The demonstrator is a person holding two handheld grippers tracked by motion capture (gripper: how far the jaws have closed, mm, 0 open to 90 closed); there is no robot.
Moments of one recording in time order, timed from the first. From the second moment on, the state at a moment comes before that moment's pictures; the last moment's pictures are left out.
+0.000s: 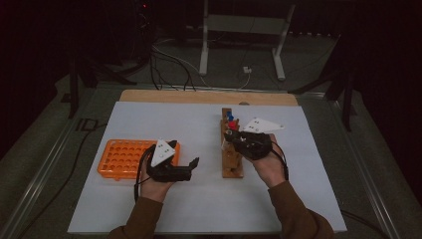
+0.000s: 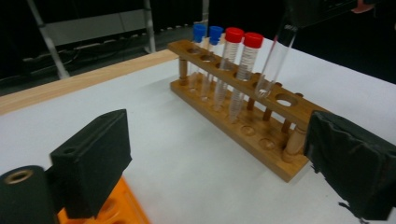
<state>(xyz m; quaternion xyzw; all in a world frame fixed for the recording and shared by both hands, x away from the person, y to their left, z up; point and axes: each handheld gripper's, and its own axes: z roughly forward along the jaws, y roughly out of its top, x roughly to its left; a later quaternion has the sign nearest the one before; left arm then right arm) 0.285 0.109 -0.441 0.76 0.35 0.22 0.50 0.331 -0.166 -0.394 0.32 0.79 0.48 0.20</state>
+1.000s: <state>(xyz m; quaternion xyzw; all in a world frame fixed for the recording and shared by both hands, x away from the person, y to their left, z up) 0.298 0.058 -0.444 0.78 0.32 0.20 0.50 0.320 -0.132 -0.407 0.28 0.81 0.50 0.14</state>
